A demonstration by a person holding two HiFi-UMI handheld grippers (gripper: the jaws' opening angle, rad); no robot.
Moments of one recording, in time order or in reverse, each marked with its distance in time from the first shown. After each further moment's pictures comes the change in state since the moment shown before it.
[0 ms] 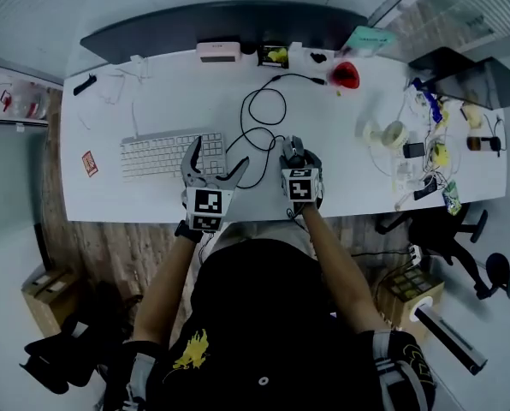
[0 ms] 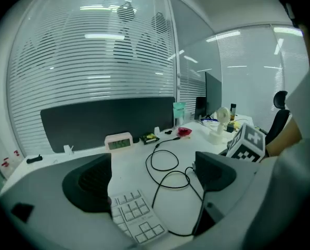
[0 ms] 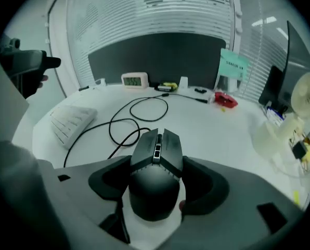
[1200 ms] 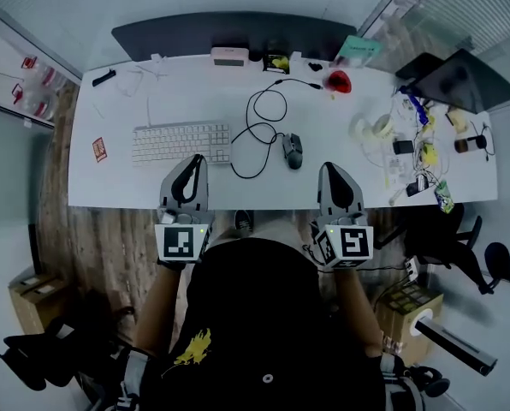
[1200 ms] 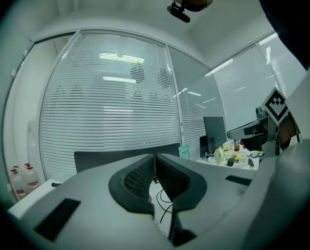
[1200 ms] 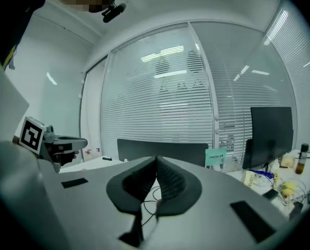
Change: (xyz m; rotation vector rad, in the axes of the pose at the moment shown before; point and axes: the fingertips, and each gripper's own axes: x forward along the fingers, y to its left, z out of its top) left arm -0.218 -0.006 0.082 -0.036 -0.473 0.140; right arm -0.349 0.049 0.091 -0.036 -0.781 0.059
